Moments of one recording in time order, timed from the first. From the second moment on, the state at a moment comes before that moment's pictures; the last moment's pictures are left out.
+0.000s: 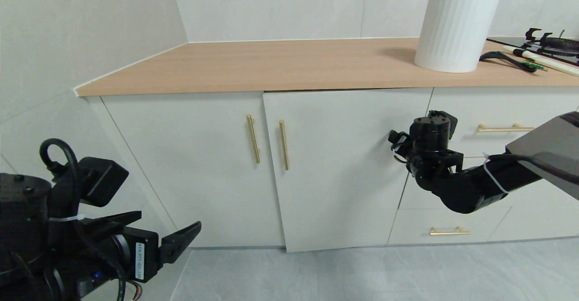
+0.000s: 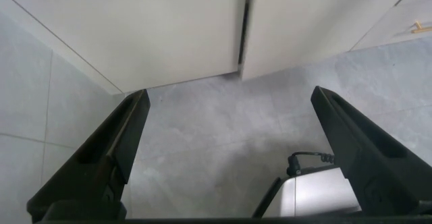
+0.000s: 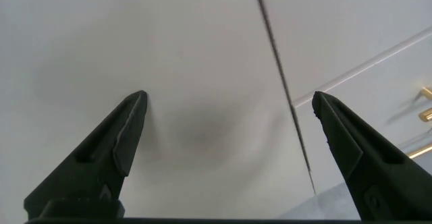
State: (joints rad) left arm -0.52 1.19 -0.52 -0.17 0.32 -0.15; right arm 0.37 2.17 -1.15 -0.83 -0.61 0.57
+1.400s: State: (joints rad) left arm -0.44 1.09 -0.51 -0.23 0.33 -0.15; right arm 0.40 1.84 -0.93 -0.83 -0.49 0.43
